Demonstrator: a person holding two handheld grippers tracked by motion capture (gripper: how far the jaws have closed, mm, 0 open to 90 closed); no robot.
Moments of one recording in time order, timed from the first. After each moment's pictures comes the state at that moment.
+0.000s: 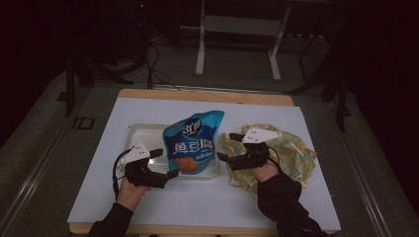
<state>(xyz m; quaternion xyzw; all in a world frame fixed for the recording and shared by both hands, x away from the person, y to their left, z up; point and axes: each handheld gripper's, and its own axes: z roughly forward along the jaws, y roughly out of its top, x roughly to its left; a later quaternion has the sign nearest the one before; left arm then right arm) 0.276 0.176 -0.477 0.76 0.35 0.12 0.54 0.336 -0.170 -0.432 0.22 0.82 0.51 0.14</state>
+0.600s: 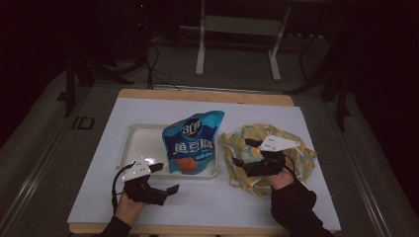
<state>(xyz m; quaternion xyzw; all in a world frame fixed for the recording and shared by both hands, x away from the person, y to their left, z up) 0.246 0.173 -0.500 0.77 0.33 0.10 0.53 0.321 -0.213 -0.442 0.24 0.81 0.51 0.16</state>
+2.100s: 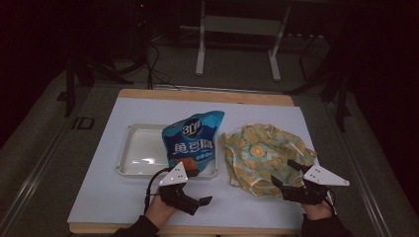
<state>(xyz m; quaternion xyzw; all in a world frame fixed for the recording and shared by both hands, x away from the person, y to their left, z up) 0.250 0.087 -0.499 0.80 0.24 0.05 0.55 0.252 -0.312 -0.467 0.32 0.77 0.50 0.24</state>
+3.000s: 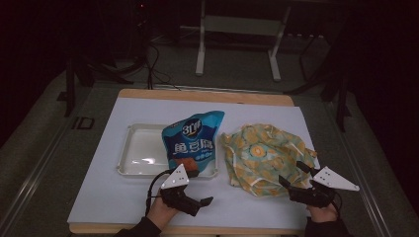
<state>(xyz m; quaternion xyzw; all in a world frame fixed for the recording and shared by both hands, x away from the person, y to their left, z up) 0.246 0.085 -0.506 0.80 0.24 0.07 0.54 0.247 -0.332 -0.473 0.36 0.74 0.51 0.26</state>
